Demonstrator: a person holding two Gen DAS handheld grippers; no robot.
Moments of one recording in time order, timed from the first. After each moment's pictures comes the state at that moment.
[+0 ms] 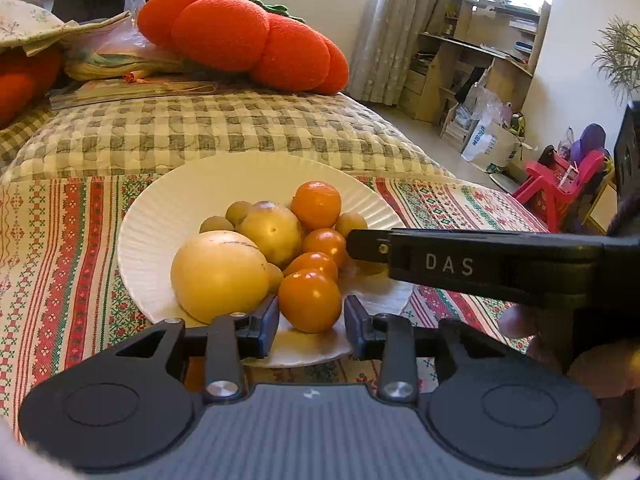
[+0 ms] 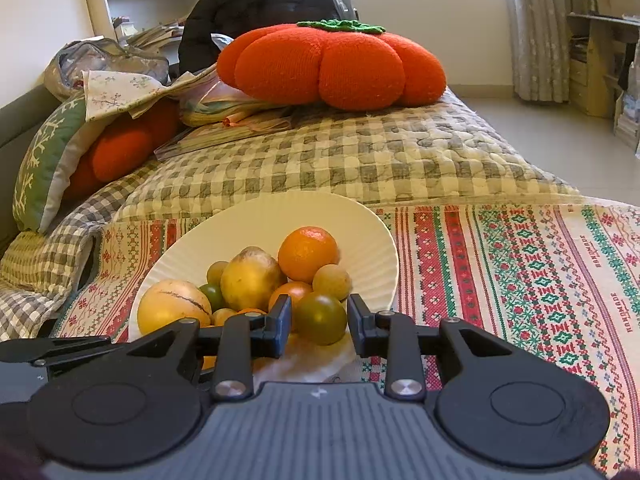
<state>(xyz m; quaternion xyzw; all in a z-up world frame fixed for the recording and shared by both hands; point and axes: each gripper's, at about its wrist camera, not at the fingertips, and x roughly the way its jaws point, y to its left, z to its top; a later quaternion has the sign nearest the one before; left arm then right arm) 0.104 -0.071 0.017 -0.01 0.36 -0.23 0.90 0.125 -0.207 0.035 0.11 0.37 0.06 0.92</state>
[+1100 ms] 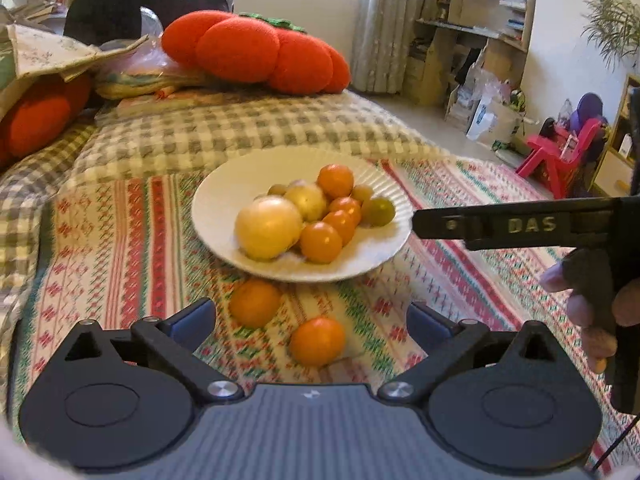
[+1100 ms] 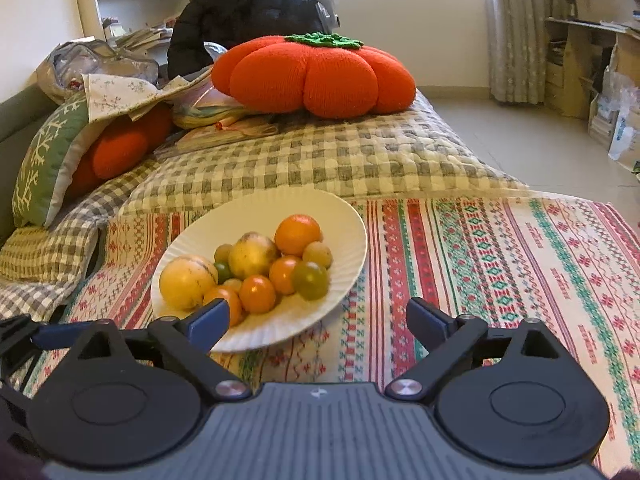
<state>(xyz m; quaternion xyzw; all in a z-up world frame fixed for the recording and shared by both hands) 0.051 -0.032 0.039 0.05 0.36 -0.21 0.91 0.075 -0.205 0.066 0.09 0.38 0.03 0.92</state>
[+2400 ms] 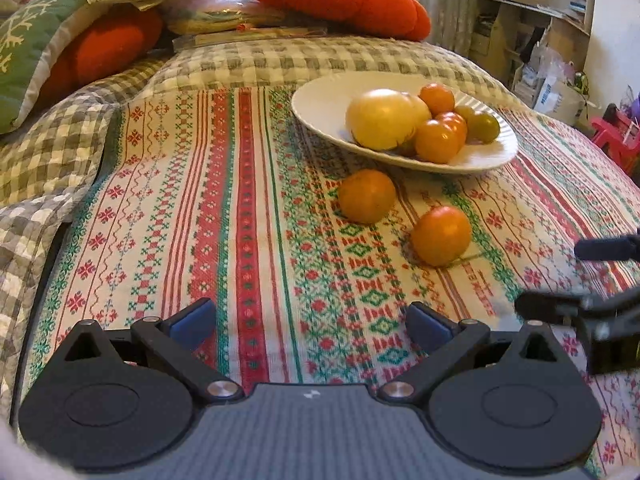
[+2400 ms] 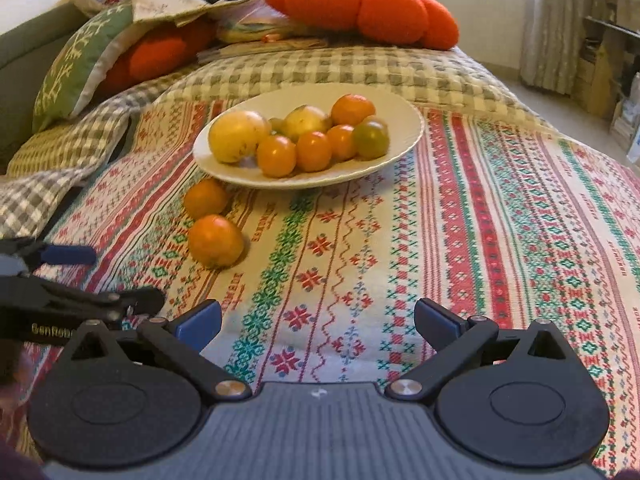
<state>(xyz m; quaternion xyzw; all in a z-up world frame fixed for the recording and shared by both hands) 0.043 0.013 -0.018 0.05 0.39 -0.12 0.91 0.028 -0.156 0.020 0.03 0.44 0.07 0.90</state>
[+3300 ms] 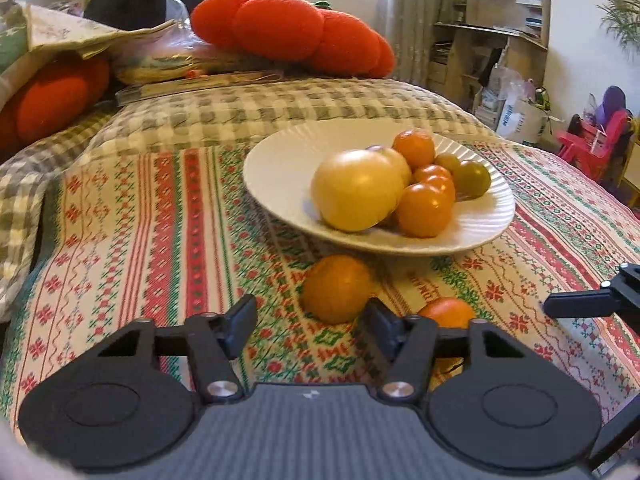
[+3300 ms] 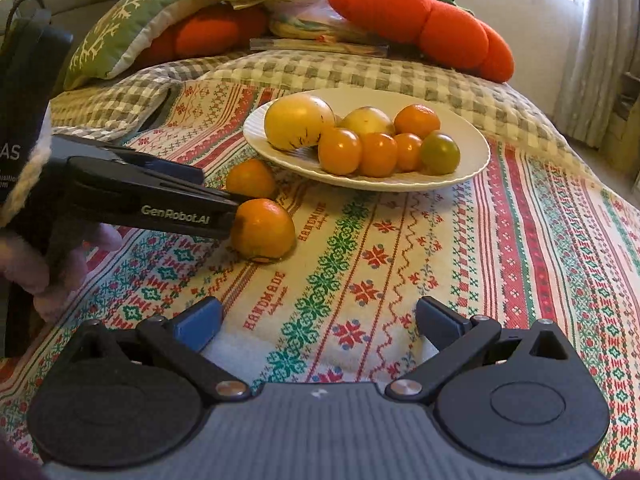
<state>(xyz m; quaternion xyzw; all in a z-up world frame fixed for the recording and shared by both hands) 0.091 -0.006 -0.021 0.06 0.33 -0.19 0.92 0.035 -0.126 0.007 -0.04 0.41 0.11 0.91</state>
